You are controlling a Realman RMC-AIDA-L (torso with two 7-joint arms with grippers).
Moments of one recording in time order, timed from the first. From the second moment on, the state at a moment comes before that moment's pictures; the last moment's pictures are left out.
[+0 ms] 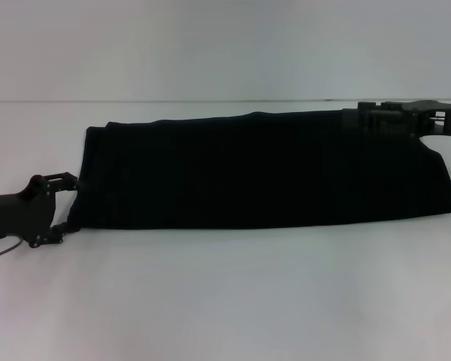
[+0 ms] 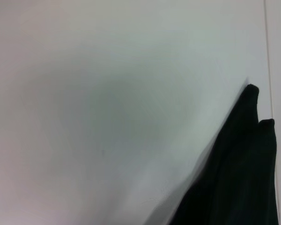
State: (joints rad) left arm -0.66 -2.00 0.17 0.51 2.56 1.17 -2.96; right arm 0.72 1.95 -0.55 -0.62 -2.04 -1.52 1.84
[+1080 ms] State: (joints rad) left arm -0.68 -1.99 0.19 0.51 2.56 1.19 -2.77; right arm 0.73 1.95 -0.54 -0.62 -2.03 -1.52 1.84
